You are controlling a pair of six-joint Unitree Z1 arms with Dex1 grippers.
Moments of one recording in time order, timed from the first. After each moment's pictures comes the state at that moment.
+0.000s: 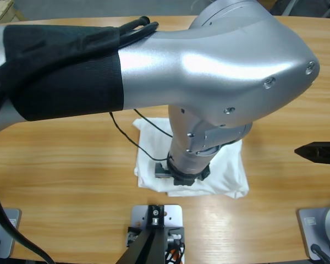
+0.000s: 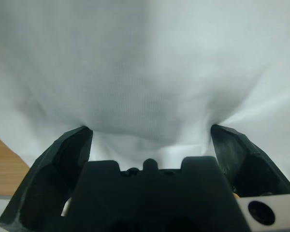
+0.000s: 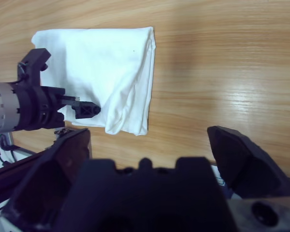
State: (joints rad) arm 0 -1.26 2.47 -2.19 1.38 -0.09 -1.21; arm 1 0.69 1.01 -0.79 0.81 0.10 0.72
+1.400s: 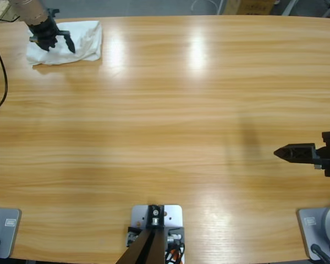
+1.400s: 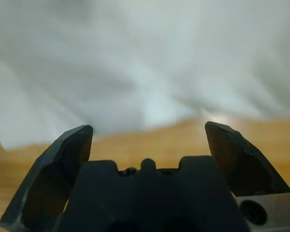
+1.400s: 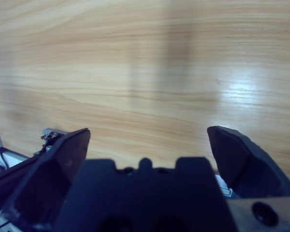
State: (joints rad) arm 0 -0.24 2.38 -2.14 1.23 0.12 -0.17; arm 1 0.69 1.11 -0.71 0.69 0.11 0.72
